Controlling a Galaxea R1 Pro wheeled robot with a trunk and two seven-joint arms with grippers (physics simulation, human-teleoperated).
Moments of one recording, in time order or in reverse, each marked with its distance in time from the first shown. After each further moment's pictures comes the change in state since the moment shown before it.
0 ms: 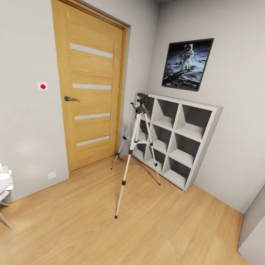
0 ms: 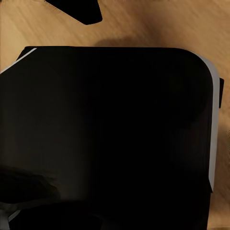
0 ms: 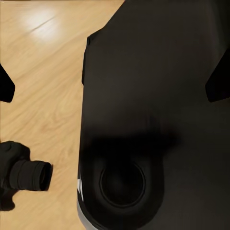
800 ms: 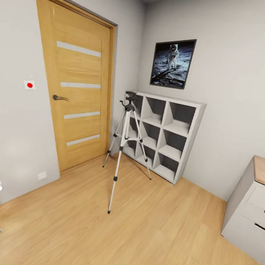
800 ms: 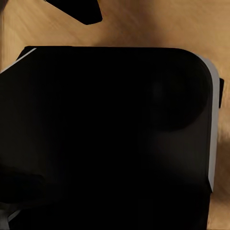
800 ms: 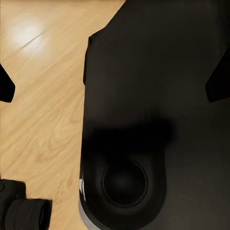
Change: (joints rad) left arm 0.000 0.000 0.001 0.000 0.000 -0.001 0.000; right arm 0.000 -0.002 -0.001 0.000 0.000 0.000 -0.001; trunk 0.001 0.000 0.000
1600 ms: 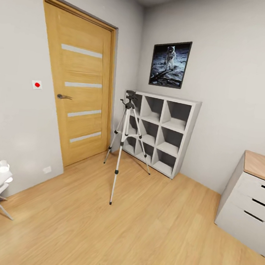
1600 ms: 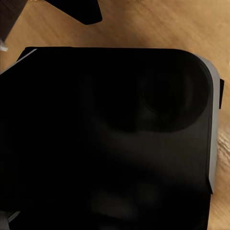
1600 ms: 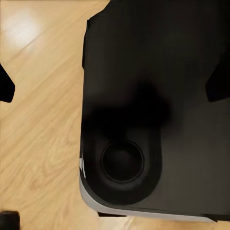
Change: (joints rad) left arm 0.000 0.000 -0.001 0.000 0.000 0.000 0.003; right arm 0.000 0.002 0.001 0.000 -0.002 -0.064 0.000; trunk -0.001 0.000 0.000
